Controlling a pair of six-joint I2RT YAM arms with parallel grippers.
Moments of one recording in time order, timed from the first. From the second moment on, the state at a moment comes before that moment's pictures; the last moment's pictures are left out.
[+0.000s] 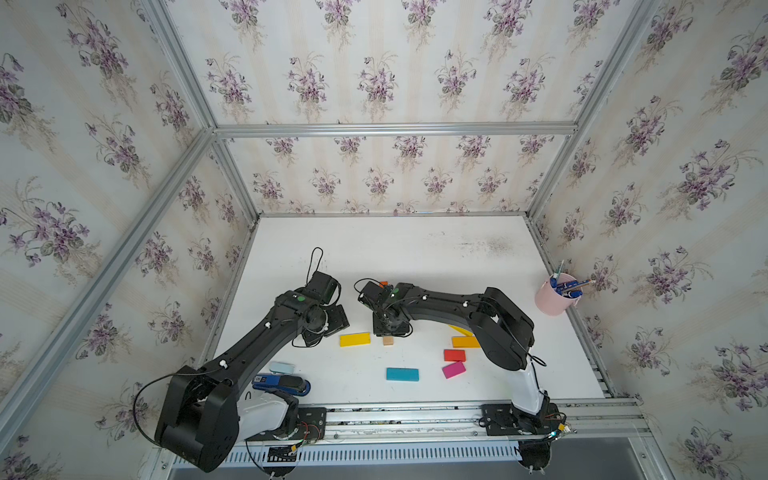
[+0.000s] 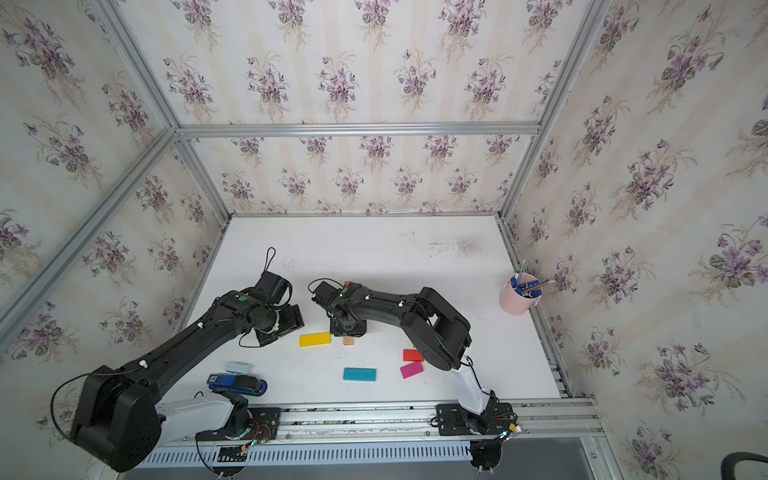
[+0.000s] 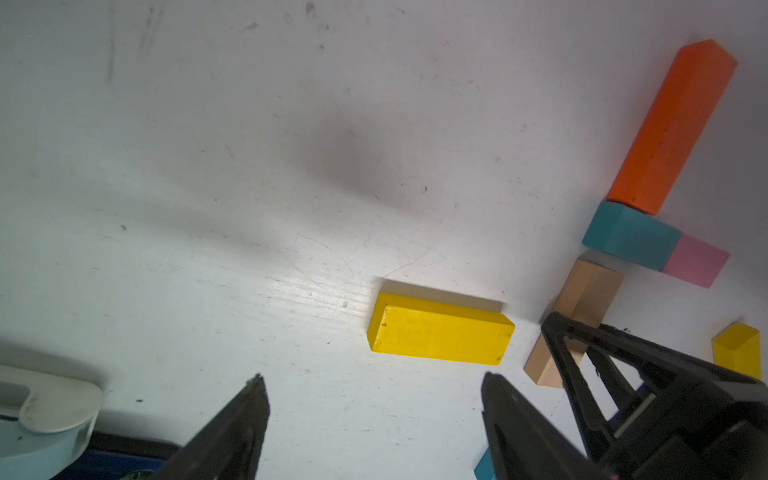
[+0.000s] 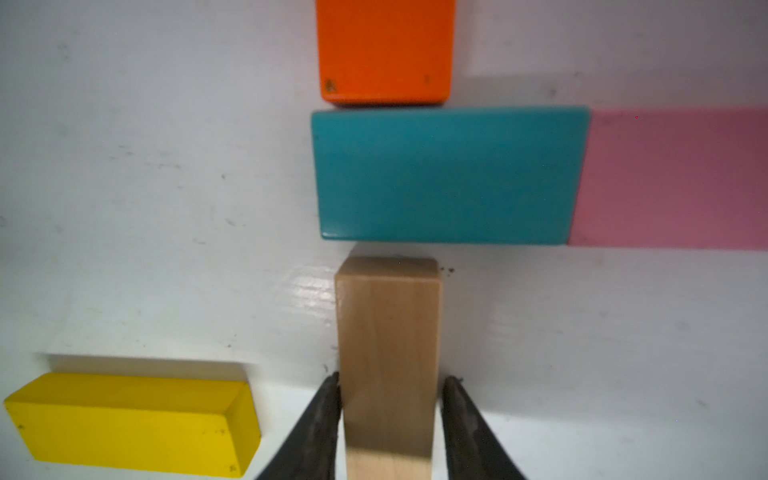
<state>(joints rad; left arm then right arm) -0.36 1.24 0.81 -0.88 0.03 -0.81 1.01 2.07 1.48 -0.81 0.06 0.92</state>
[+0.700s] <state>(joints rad) -0.36 1.24 0.81 -0.86 0.04 -0.81 1.01 2.09 1.51 -0.82 0.06 0.91</state>
